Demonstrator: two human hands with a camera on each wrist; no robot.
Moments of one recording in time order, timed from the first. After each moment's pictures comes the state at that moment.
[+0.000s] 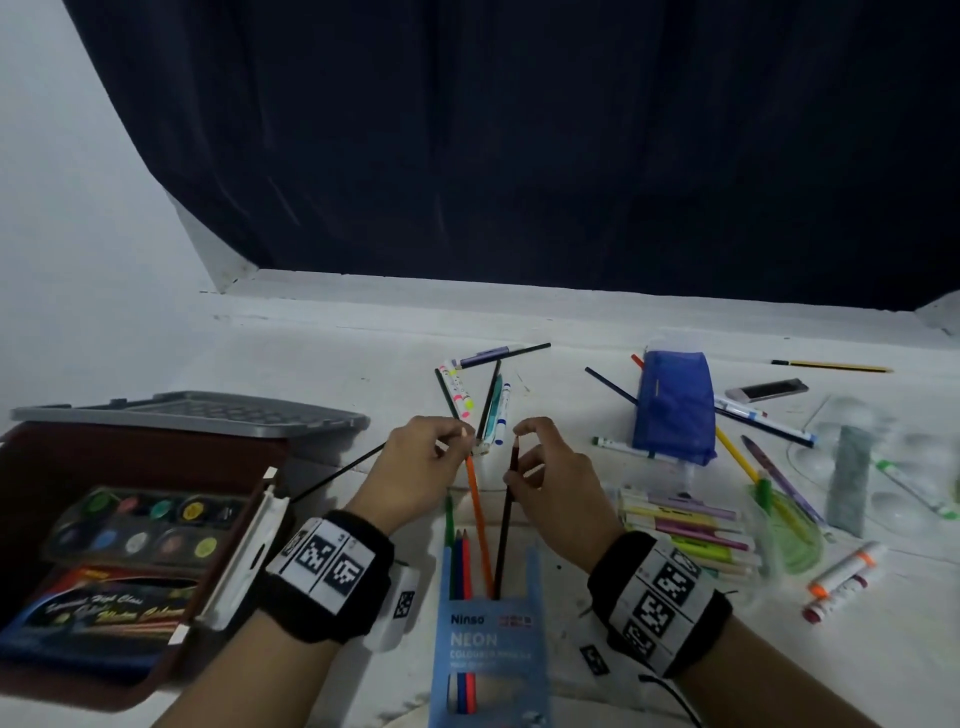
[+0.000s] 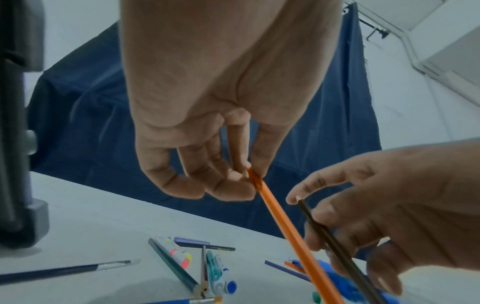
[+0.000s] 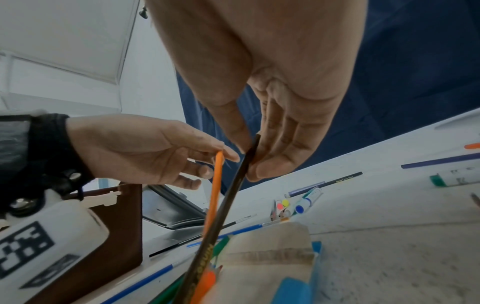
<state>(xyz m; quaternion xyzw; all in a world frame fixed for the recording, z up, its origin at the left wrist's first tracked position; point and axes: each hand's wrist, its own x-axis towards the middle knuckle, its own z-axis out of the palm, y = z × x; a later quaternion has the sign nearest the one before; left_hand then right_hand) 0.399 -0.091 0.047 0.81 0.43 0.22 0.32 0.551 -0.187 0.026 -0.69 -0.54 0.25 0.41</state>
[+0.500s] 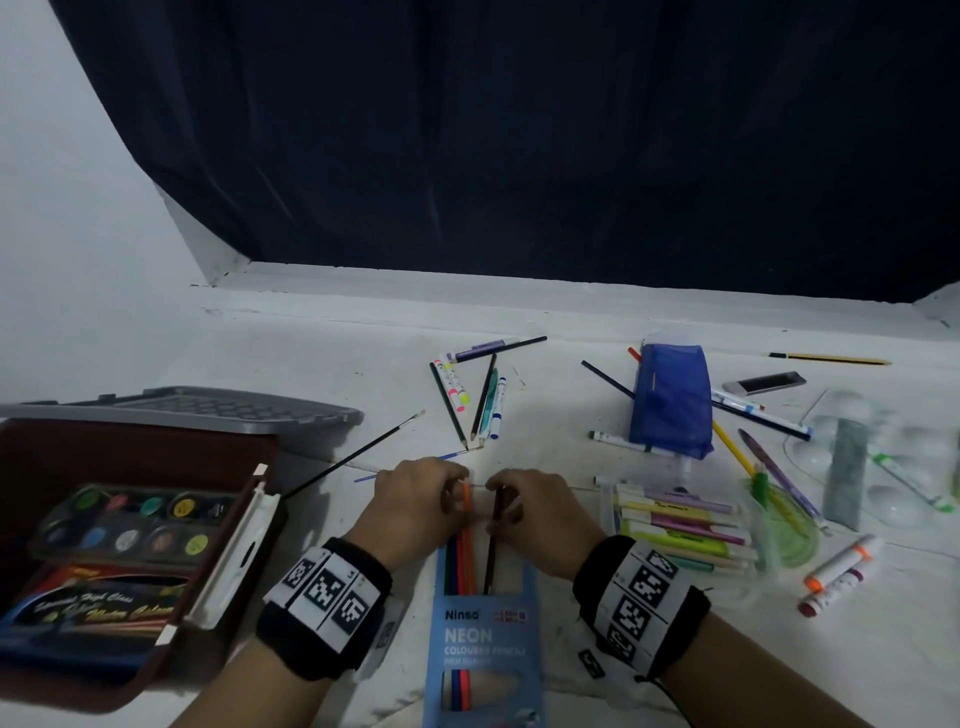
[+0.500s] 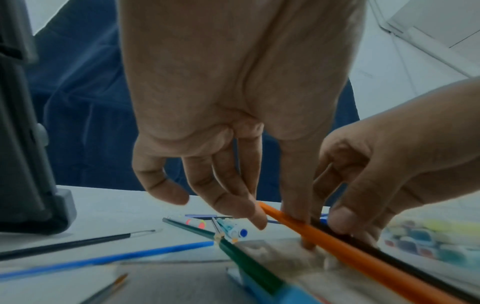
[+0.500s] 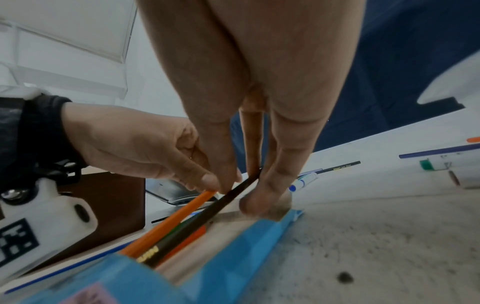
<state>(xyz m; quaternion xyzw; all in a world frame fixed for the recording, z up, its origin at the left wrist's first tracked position) 0.394 -0.107 0.020 0.87 0.45 0.03 0.19 0.547 -0.188 0.010 -0.69 -0.63 0.25 0.24</state>
